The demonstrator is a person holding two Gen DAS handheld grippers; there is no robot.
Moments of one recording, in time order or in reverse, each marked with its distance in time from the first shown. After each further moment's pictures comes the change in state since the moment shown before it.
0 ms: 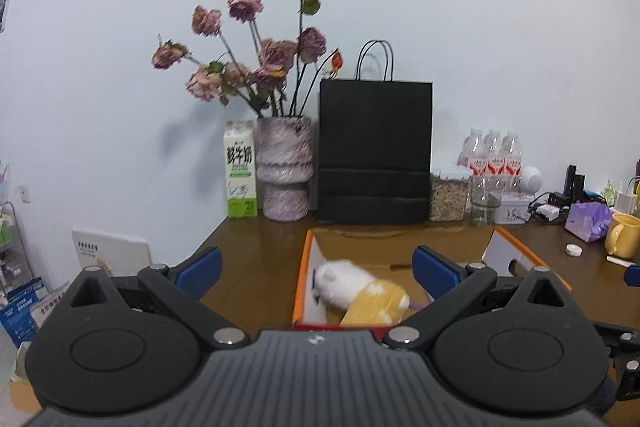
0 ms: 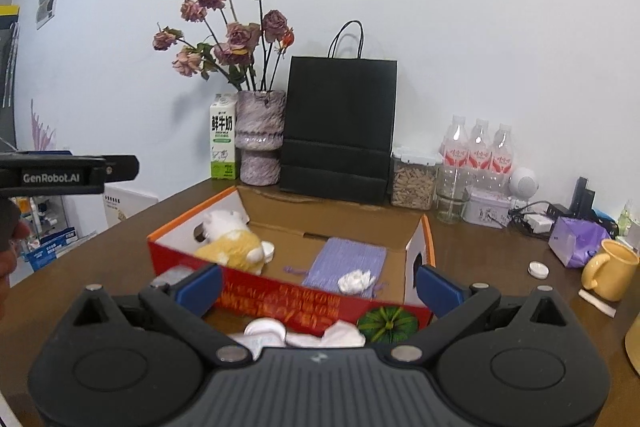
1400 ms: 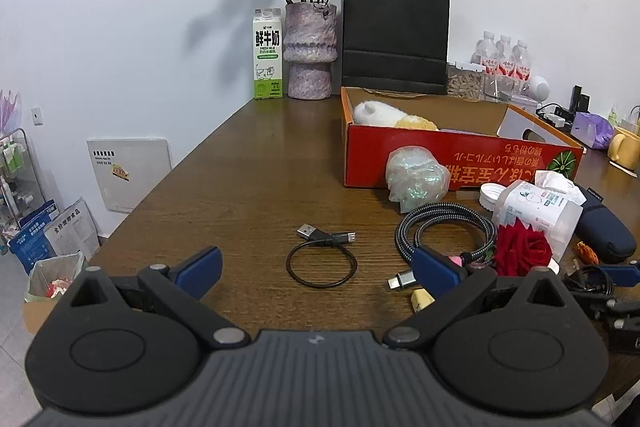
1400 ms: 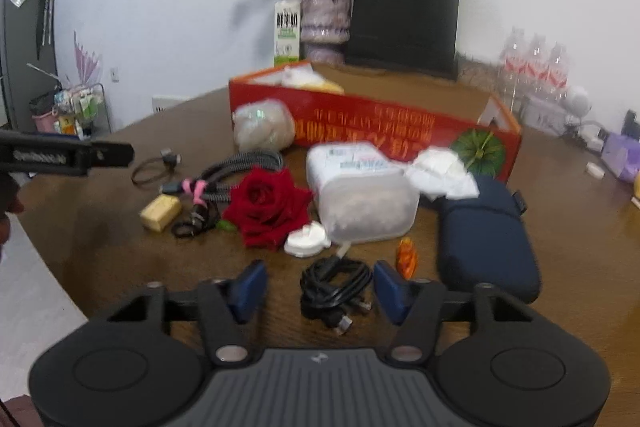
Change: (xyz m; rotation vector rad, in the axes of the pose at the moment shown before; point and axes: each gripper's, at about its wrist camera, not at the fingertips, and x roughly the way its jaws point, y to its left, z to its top) left arm -0.041 0.049 -0.108 -0.014 0.237 0.006; right arm -0.011 0.047 -0.109 -0.049 0.235 0.139
